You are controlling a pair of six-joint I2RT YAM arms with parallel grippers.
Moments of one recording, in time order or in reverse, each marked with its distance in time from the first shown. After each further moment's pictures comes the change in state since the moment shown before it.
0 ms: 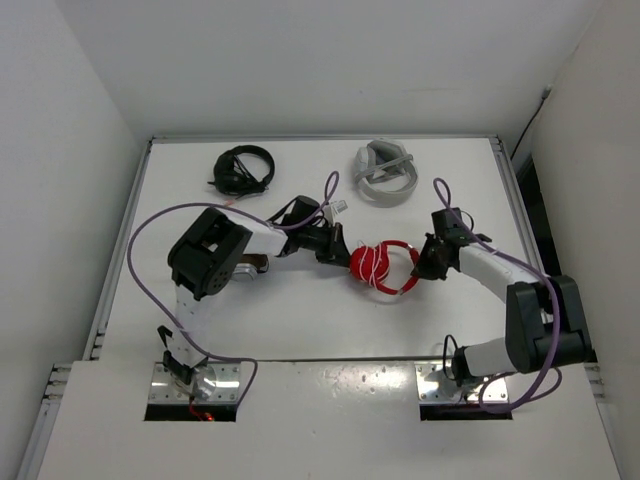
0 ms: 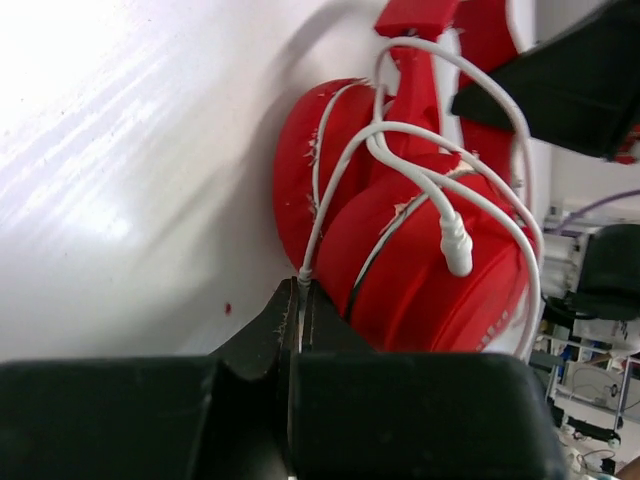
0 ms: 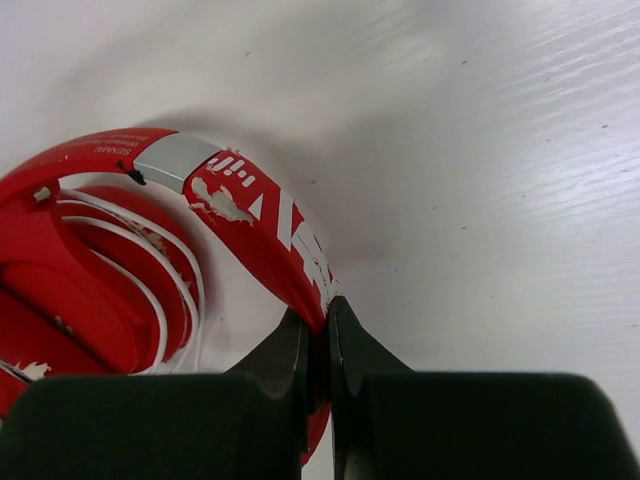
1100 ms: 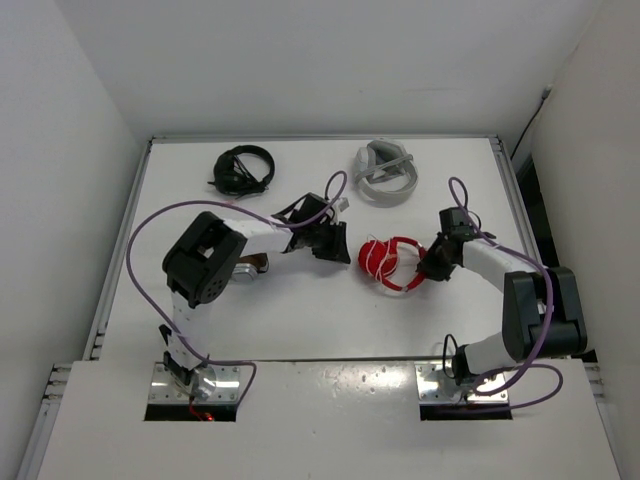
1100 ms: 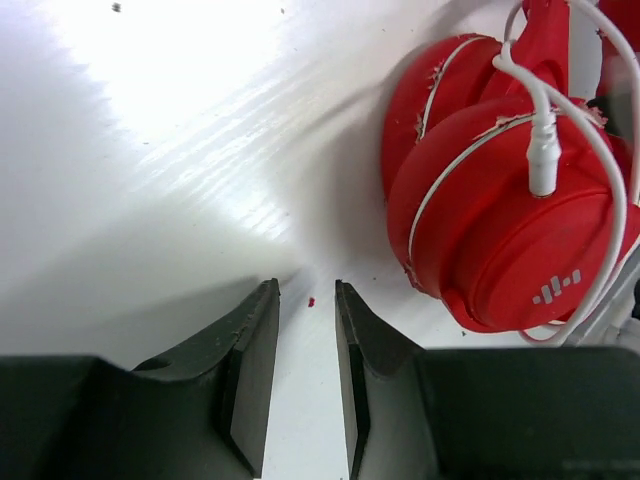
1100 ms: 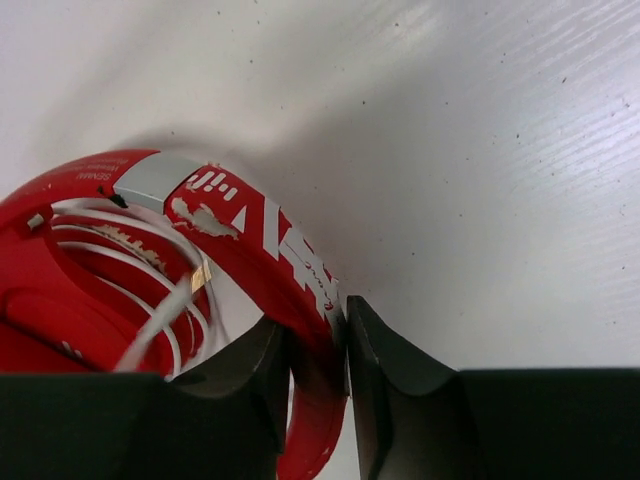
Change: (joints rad) left arm -0.058 -0.048 0.090 -0.275 -0.366 0.122; right arm -0.073 0.056 0.010 -0.003 0.043 0.134
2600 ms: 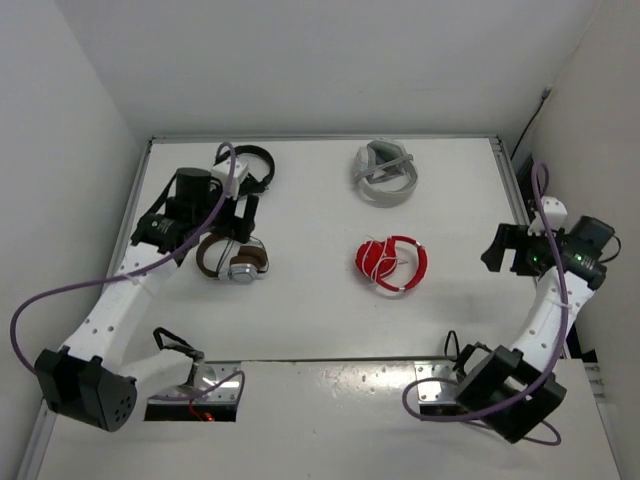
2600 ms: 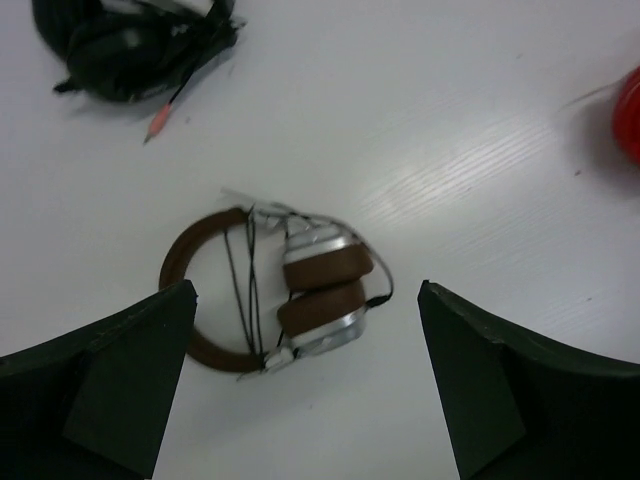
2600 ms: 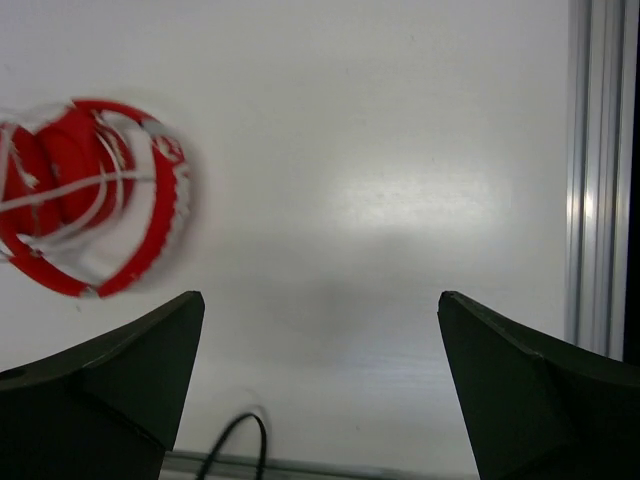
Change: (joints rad) left arm 0.352 -0.867 -0.073 -0.591 -0.329 0.575; right arm -0.723 -0.449 0.221 -0.386 -0.558 -1.133
